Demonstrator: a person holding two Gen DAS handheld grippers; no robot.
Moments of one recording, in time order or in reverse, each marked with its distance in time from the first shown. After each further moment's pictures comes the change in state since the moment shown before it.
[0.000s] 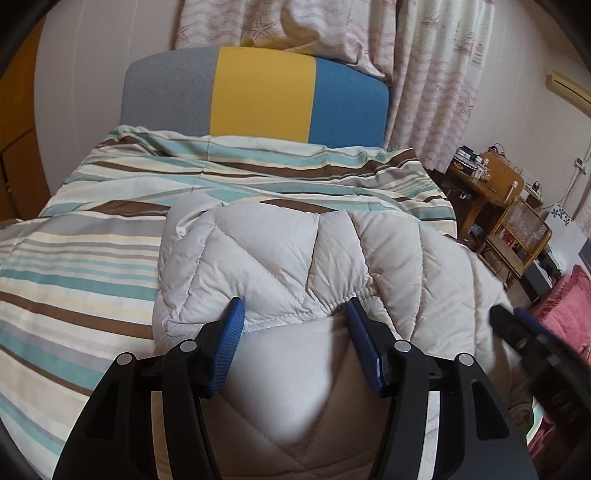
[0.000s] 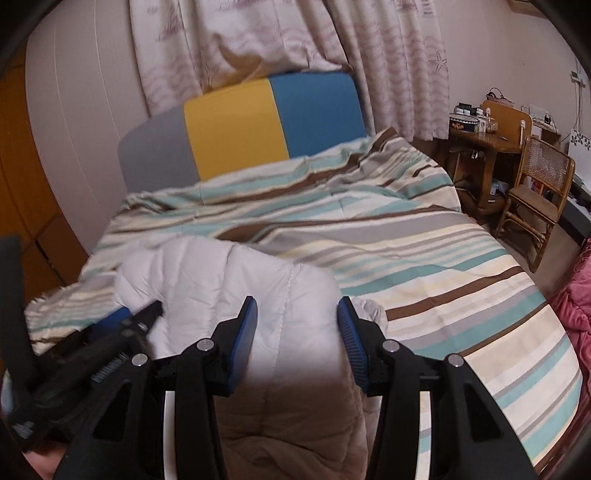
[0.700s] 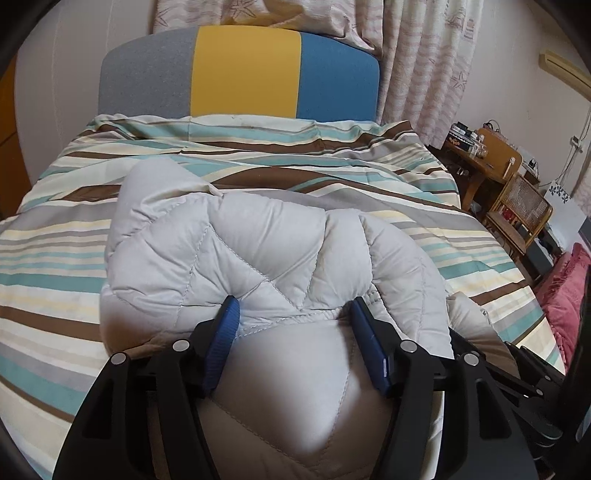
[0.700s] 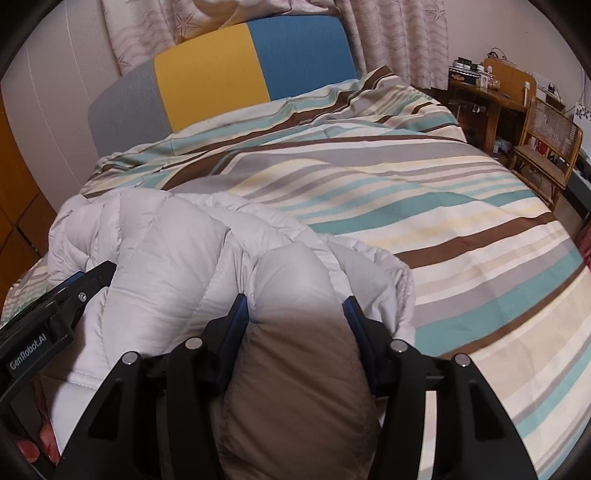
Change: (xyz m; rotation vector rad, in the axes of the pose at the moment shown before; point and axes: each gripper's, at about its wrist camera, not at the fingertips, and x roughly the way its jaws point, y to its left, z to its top) left arm 0.067 -0.001 -0.020 0.048 0.042 -0.033; right arm 0.109 -0.040 -0.040 0.039 0.152 -0.011
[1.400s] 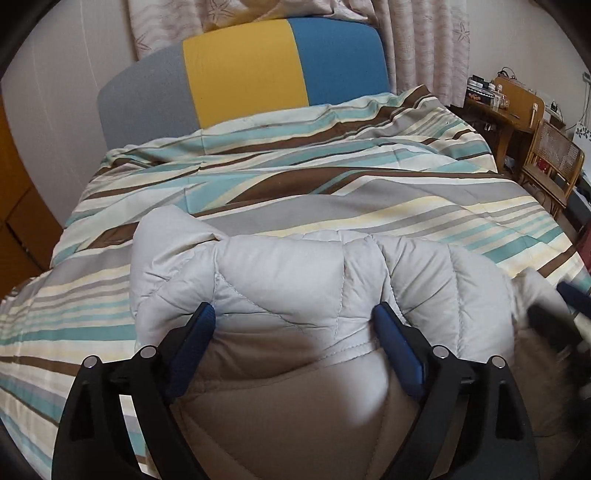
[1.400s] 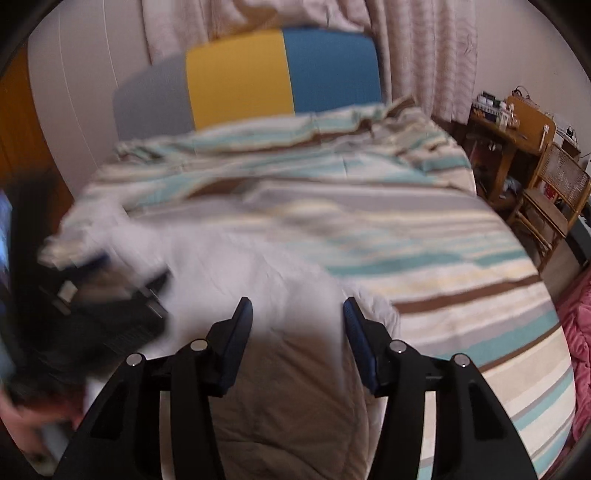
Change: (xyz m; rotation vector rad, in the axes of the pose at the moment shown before) left arm 0.016 -0.021 0.026 0.186 0.063 0.207; right arm -0.049 0.020 0.039 -0.138 -0.032 0.008
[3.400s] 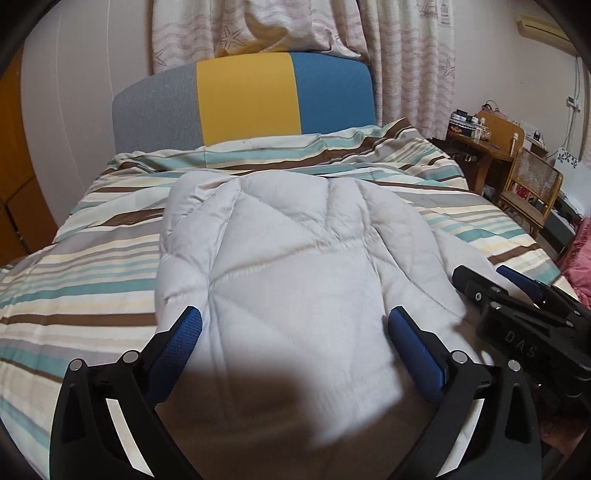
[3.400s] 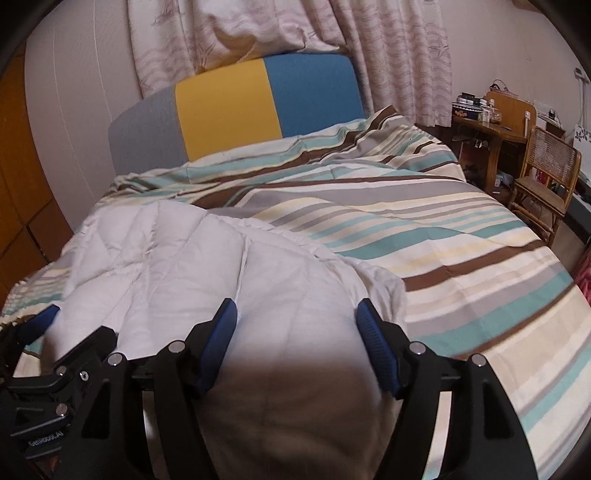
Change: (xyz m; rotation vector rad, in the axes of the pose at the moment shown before) left arm -0.065 0.004 -0.067 -0.054 -0.137 -0.079; right arm 0.001 -0.006 -0.057 0.101 -0.135 -0.002
